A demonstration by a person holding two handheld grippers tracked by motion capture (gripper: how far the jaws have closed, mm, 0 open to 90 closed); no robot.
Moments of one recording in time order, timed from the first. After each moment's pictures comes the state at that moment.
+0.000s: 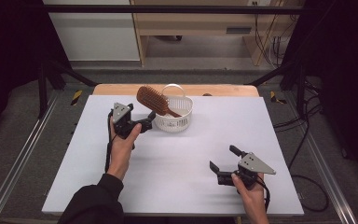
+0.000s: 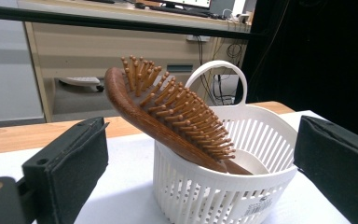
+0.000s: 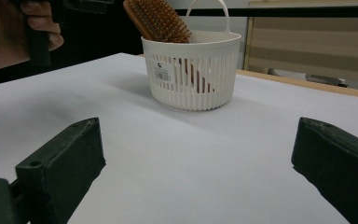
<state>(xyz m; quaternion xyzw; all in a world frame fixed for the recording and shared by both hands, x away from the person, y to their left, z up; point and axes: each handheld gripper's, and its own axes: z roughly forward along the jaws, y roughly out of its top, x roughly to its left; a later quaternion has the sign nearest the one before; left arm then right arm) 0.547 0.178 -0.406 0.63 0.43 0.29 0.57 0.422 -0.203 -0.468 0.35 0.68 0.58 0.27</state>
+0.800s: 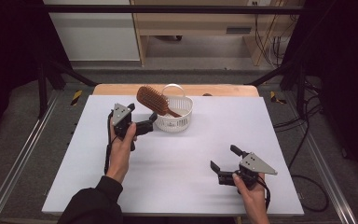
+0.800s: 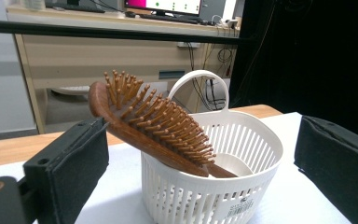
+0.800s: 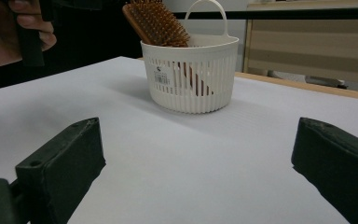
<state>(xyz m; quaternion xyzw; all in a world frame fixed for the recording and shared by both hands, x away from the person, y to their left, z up) 0.536 0.174 -0.397 0.64 0.41 0.30 0.58 0.421 -0.205 -0.467 0.35 0.68 0.59 0.27</state>
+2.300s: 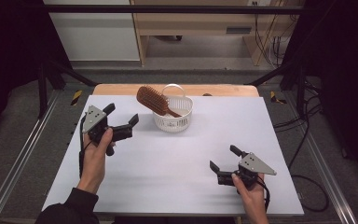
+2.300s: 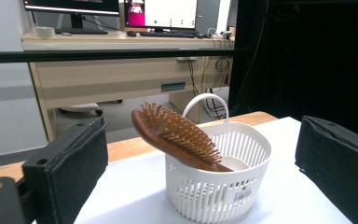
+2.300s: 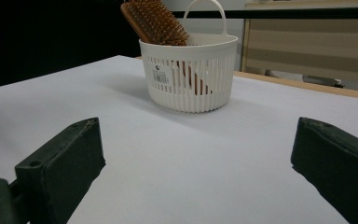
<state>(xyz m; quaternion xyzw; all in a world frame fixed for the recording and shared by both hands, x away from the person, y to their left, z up) 0.492 0.227 -0.360 0.64 0.38 0.32 0.59 0.421 -0.203 -0.467 0.35 0.68 0.59 0.27</state>
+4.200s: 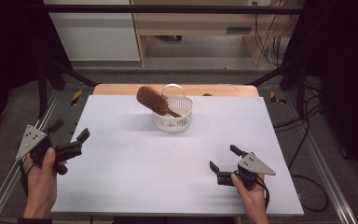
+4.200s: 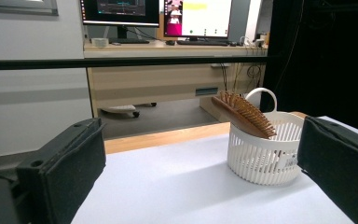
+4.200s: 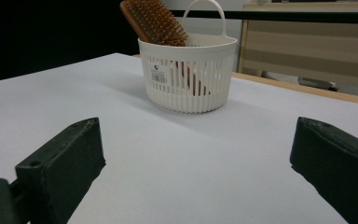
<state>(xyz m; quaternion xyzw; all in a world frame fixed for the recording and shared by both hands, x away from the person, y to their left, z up) 0.426 0.341 -0.357 0.61 0.40 0.37 0.58 0.420 -0.201 -0.465 0.35 0.68 0.58 0.28</state>
